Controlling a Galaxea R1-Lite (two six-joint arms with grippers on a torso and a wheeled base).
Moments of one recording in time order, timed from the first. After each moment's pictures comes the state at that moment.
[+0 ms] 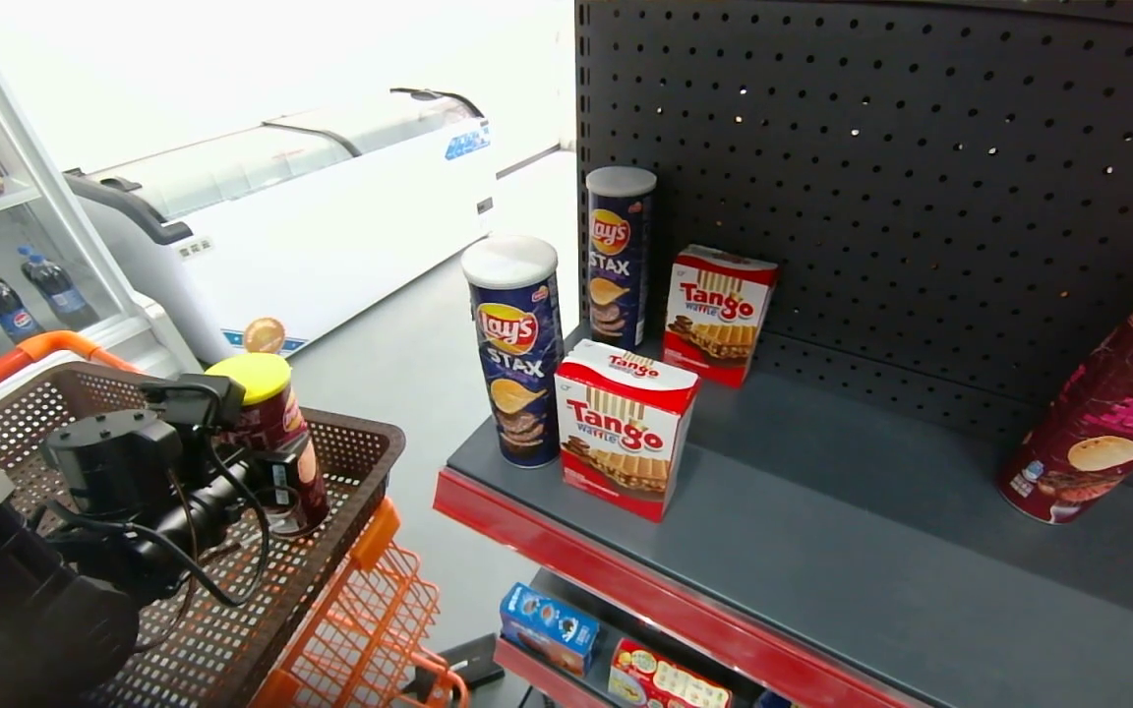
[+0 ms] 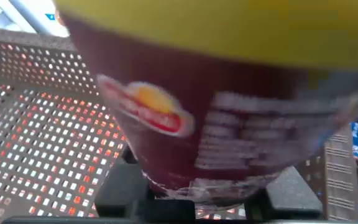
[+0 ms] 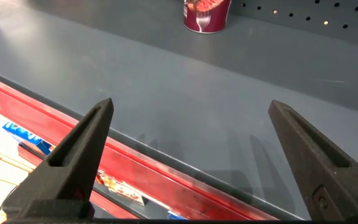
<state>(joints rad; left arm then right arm) 0.07 2.00 -0.47 -1.35 0.00 0.10 -0.02 0.00 0.00 0.00 -0.03 -0.01</state>
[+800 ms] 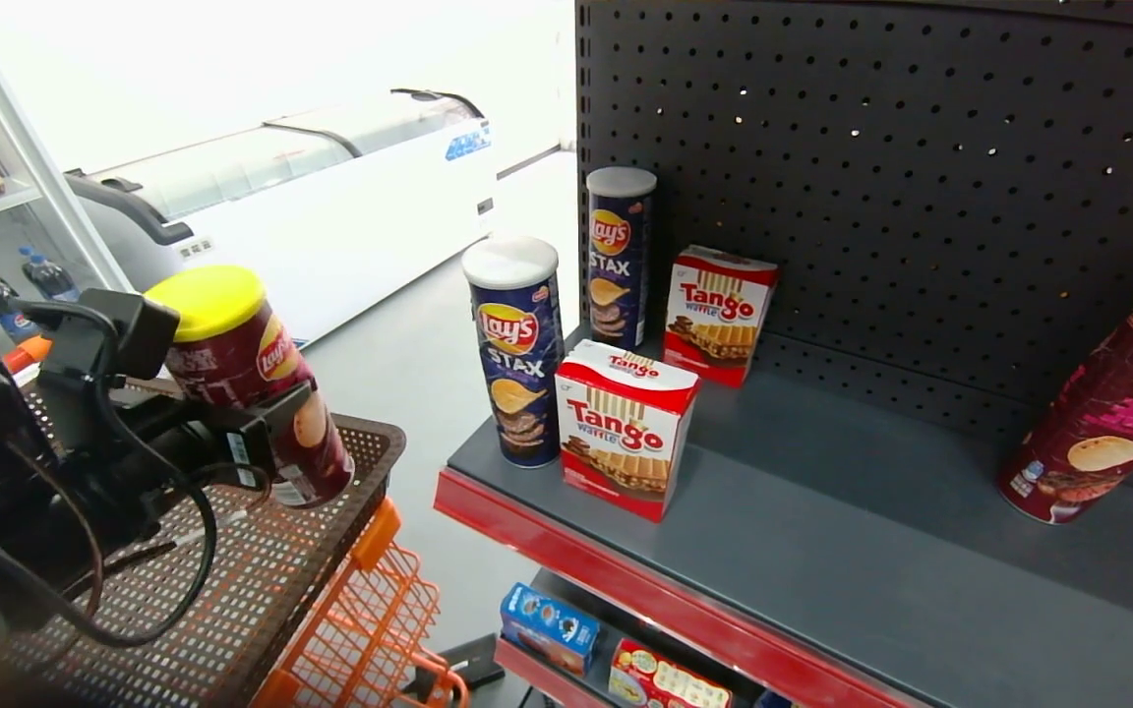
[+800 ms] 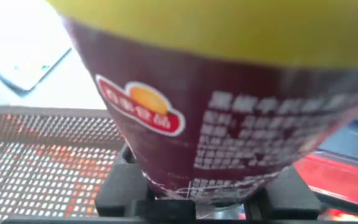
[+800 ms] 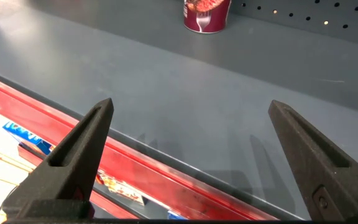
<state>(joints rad) -0.14 1.47 -0.44 -0.97 -0.05 0.07 -0.01 0.00 0.00 0.00 -0.03 -0.01</state>
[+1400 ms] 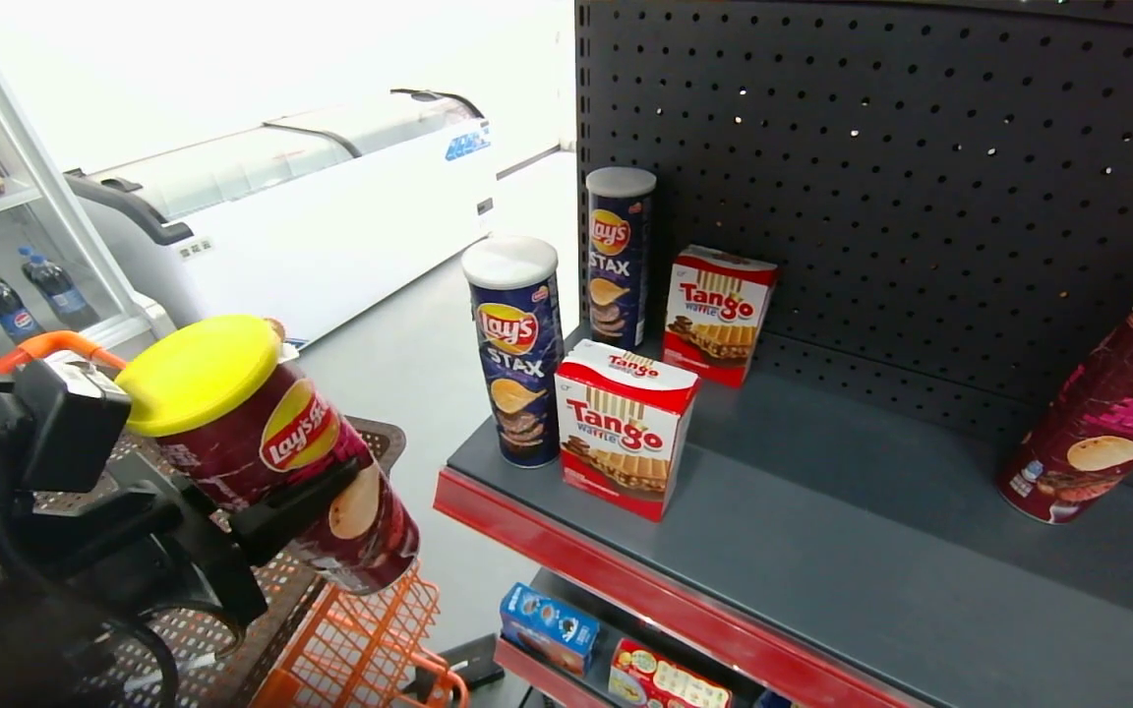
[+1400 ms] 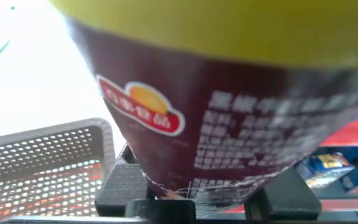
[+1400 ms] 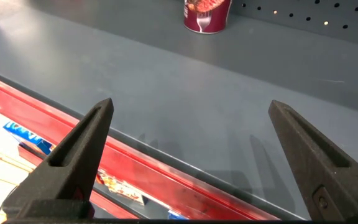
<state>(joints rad) -0.31 1.27 -0.26 -0.99 -0.25 0.05 -0.02 0.00 0.00 0.00 -0.03 -0.01</state>
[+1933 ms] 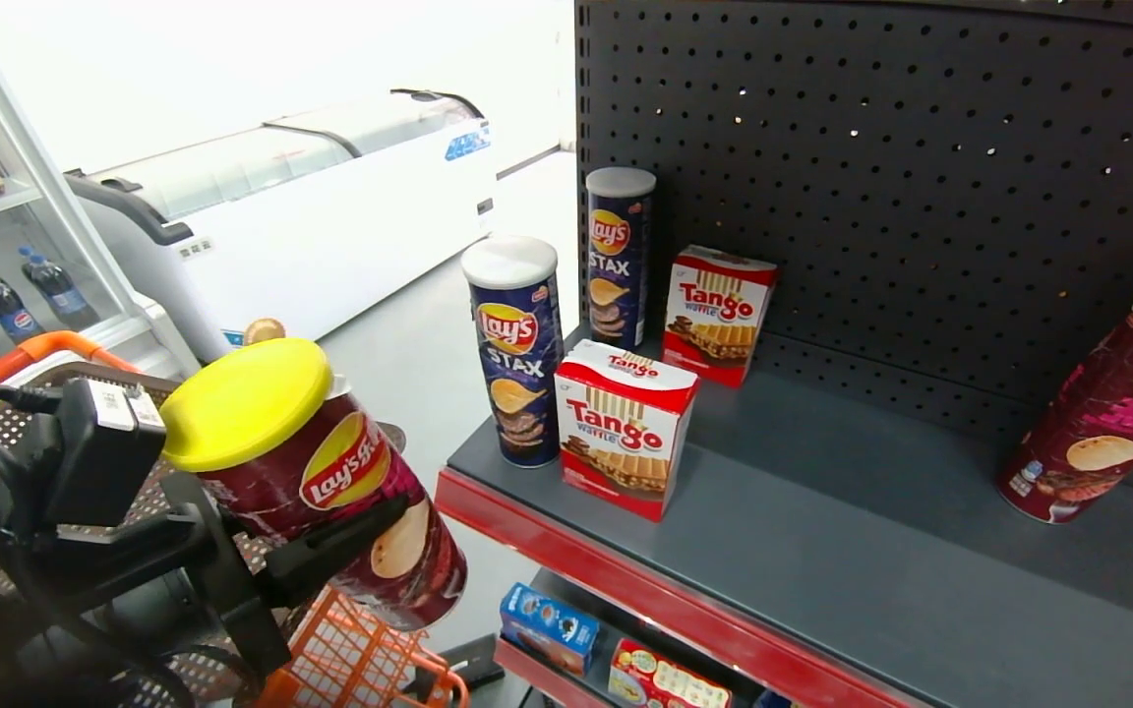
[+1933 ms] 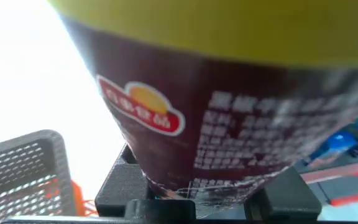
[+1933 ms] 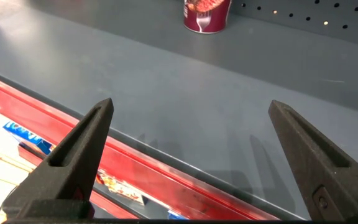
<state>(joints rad) -0.40 1.29 -0.27 -0.98 -0.35 0.05 -0.01 0.00 0.00 0.00 -0.03 -0.01</state>
